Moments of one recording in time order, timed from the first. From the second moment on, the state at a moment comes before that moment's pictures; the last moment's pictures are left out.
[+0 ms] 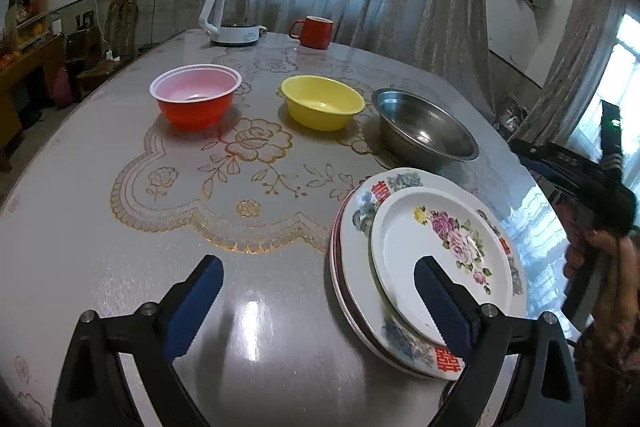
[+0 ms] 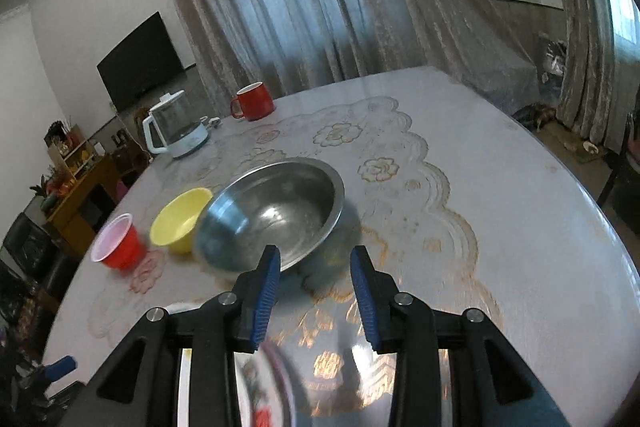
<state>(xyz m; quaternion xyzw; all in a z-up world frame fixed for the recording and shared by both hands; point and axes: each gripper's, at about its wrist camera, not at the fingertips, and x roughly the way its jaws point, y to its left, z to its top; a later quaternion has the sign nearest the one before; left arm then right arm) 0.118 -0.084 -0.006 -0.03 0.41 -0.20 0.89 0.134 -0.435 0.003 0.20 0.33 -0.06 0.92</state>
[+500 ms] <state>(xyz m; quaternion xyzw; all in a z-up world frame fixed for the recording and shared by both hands) 0.148 -0.097 0.004 -0.01 0.41 -0.20 0.89 0.207 -0.443 -0.055 0.21 0.37 -0.01 0.91</state>
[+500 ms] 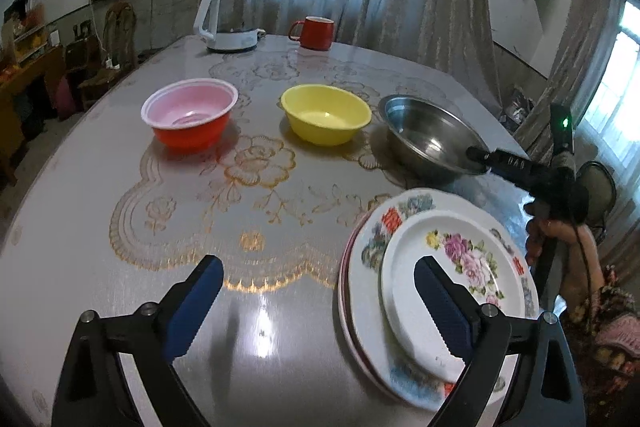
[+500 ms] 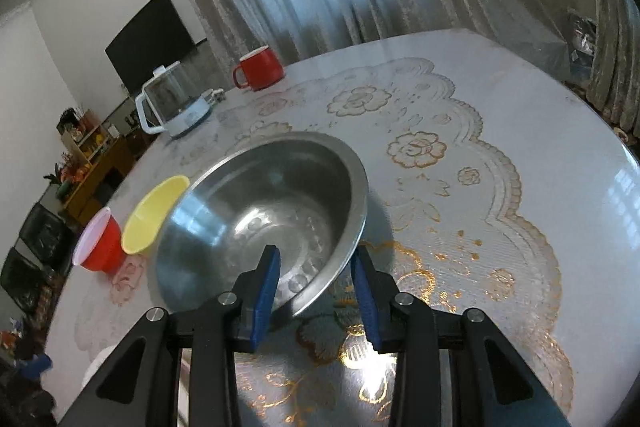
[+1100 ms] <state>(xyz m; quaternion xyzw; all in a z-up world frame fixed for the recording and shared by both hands) 0.232 -0.167 0.012 0.00 0.44 -0.23 0.86 0.204 -0.449 -0.063 0.24 0.35 0.00 0.91</state>
